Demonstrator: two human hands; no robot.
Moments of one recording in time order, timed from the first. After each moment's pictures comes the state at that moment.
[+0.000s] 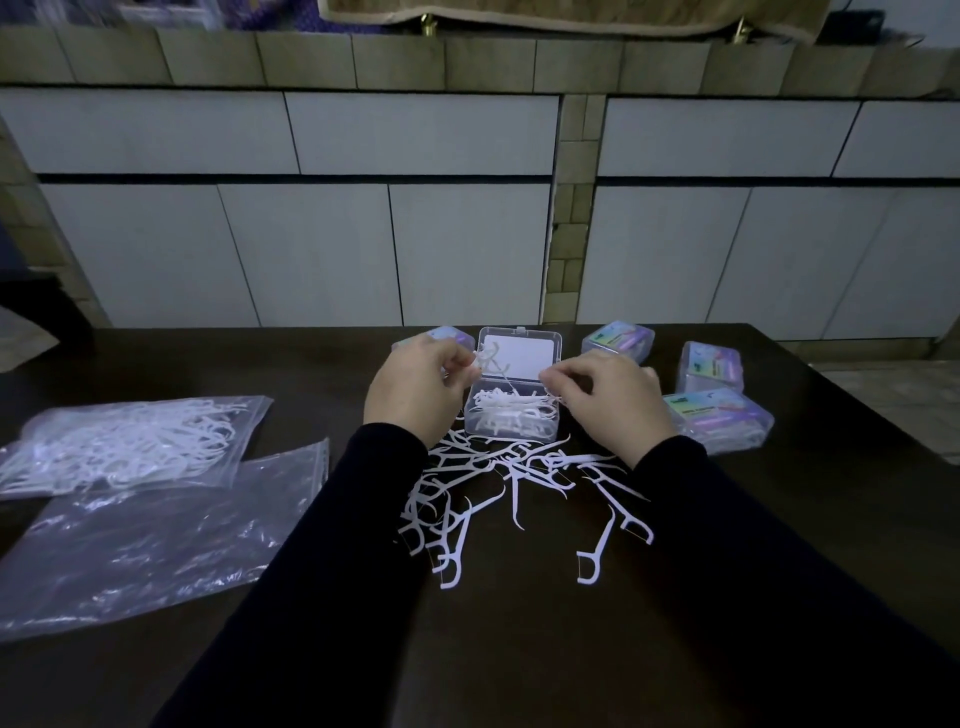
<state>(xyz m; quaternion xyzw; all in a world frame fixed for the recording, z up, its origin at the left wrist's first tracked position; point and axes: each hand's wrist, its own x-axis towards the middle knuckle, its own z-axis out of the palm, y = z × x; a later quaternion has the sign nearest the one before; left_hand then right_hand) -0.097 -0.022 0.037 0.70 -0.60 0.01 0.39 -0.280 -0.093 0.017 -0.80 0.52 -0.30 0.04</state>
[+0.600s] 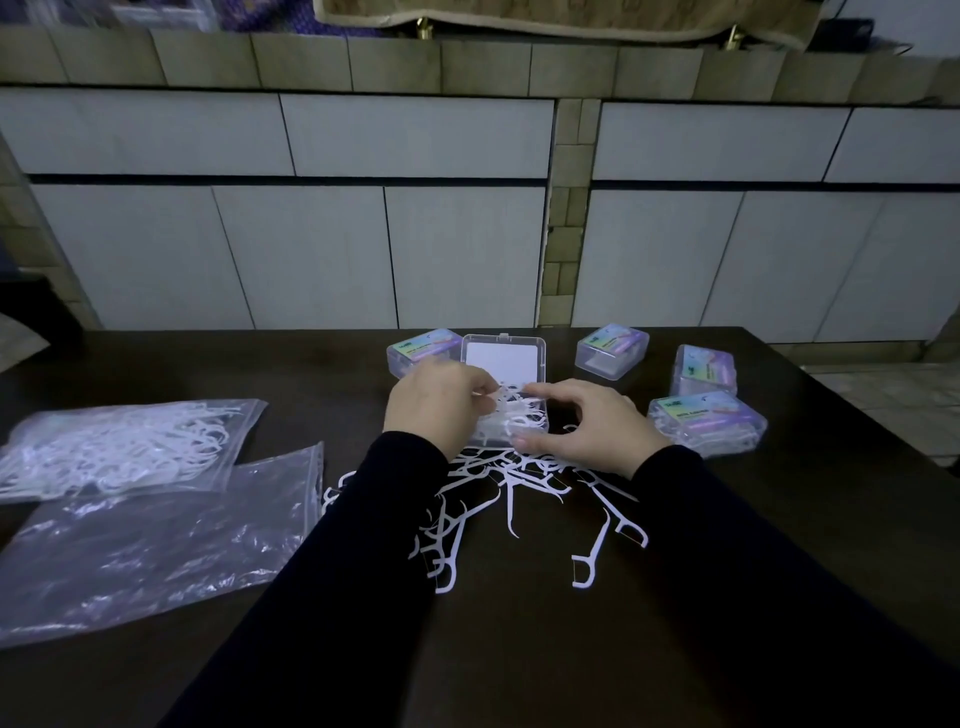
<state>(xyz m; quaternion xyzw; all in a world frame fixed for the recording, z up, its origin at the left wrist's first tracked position) -0.109 -0.034 0.028 0.71 -0.65 0.04 0.25 -0.286 -0.092 0.008 -0.84 0.48 -0.18 0.19</state>
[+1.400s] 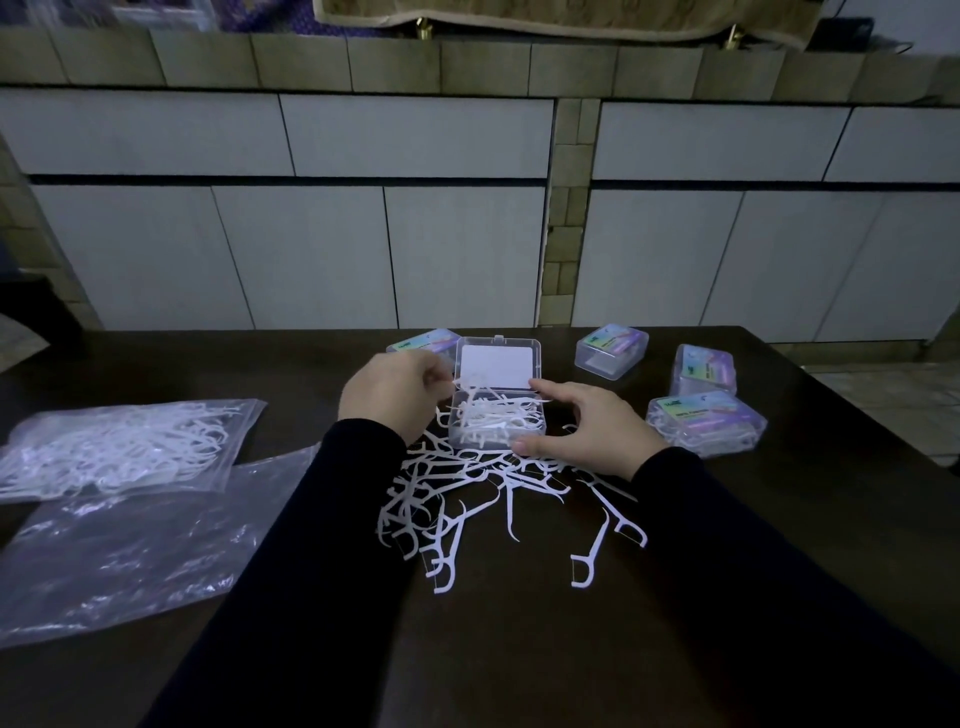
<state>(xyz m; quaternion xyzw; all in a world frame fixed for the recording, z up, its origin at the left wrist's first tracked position) -0.082 -0.020 0.040 0.75 -0.59 -0.01 0.29 -0.287 -0.099 0.000 -0.82 0.49 -0.17 0.24</state>
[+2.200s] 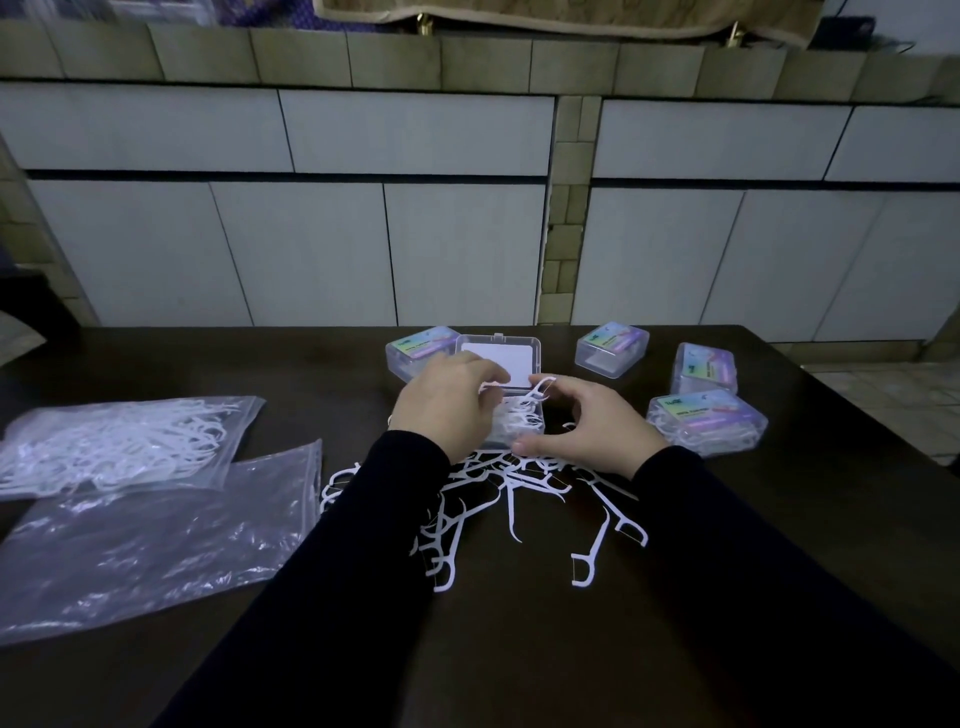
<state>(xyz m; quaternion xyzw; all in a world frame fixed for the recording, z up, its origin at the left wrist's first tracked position) -0.113 -0.032 0.022 0.67 -0.69 0.05 0.29 -0.286 -0.098 -0.002 -0.82 0.47 -0.21 0.27</state>
